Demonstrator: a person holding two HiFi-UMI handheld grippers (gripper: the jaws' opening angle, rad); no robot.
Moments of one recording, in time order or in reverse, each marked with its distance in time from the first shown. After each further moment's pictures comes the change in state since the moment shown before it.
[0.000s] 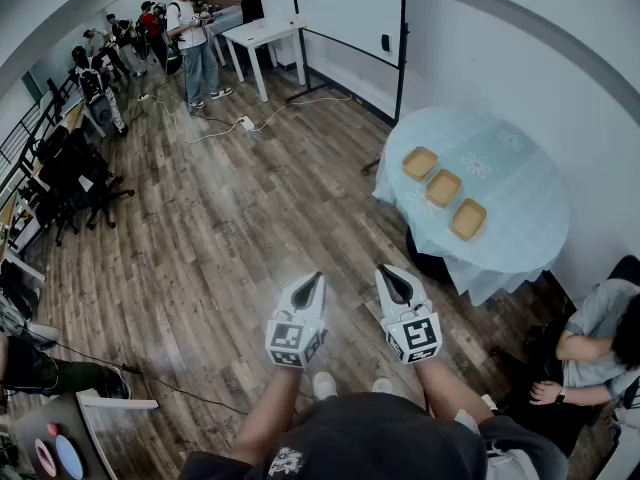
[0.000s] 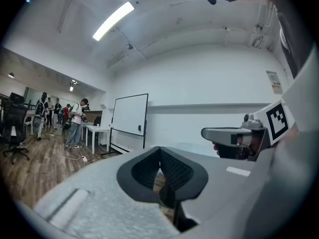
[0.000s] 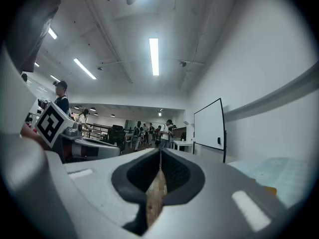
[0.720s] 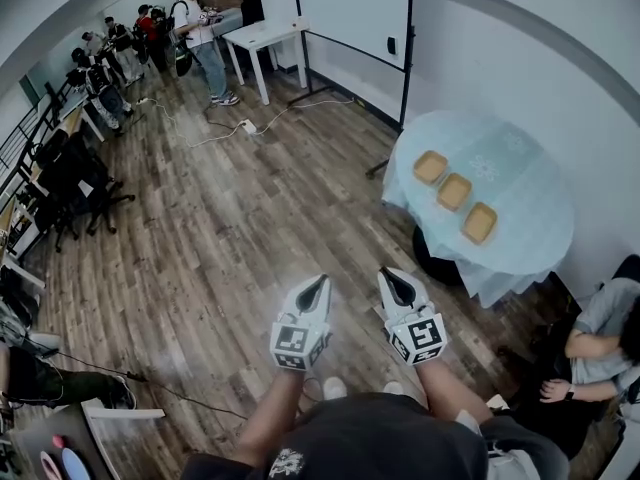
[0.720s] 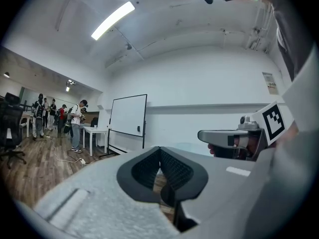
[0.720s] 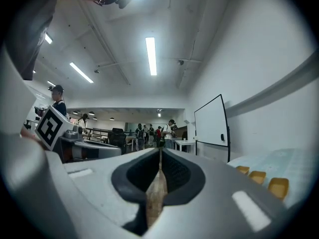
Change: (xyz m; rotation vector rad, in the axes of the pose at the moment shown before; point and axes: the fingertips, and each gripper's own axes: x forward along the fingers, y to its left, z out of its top) left arm -0.009 0.047 -0.002 0.015 -0.008 -0.050; right arm 0.040 0.035 -0.006 0.065 -0.003 -0.005
